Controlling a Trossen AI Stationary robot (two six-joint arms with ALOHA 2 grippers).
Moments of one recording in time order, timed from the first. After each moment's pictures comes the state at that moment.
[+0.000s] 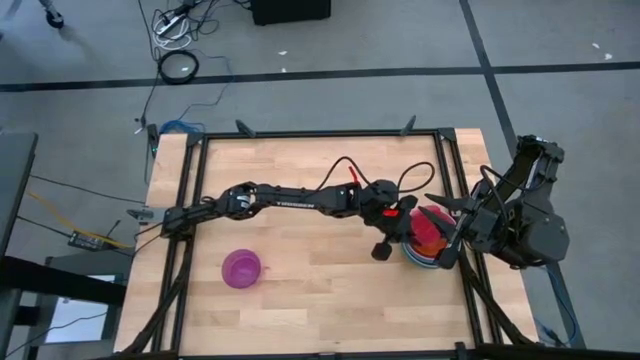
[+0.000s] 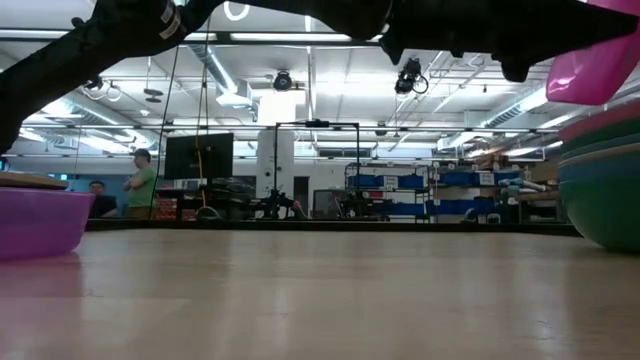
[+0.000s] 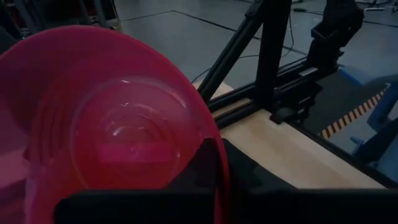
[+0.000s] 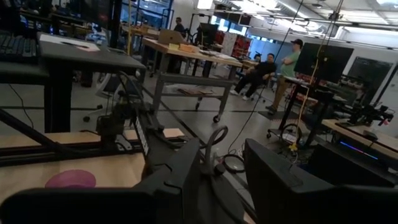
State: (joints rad) left arm -0.01 2.51 2.36 -0.14 0.48 0.25; right arm 1.00 1.11 1.24 -0.11 1.57 -0.23
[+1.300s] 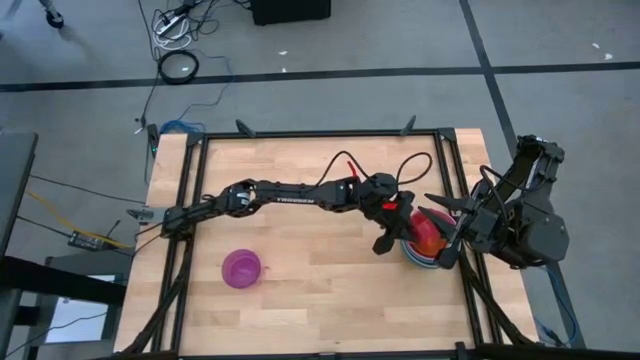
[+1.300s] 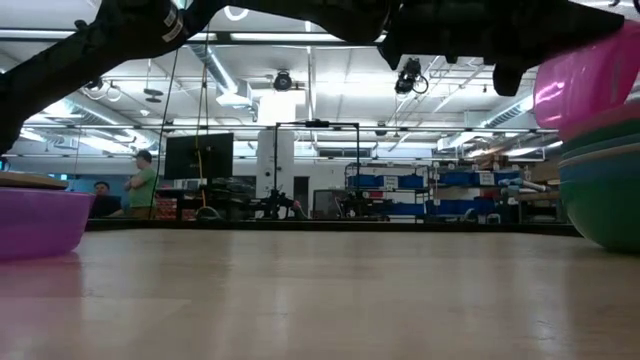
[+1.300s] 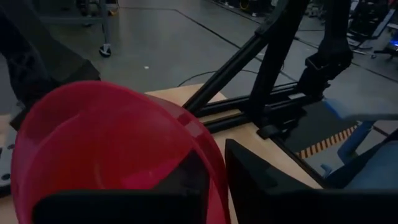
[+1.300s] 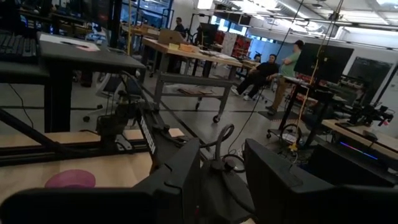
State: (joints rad) left arm 0.01 2.51 2.36 -0.13 0.54 0.04; right arm 1.00 1.11 1.24 -0.11 1.57 -0.23
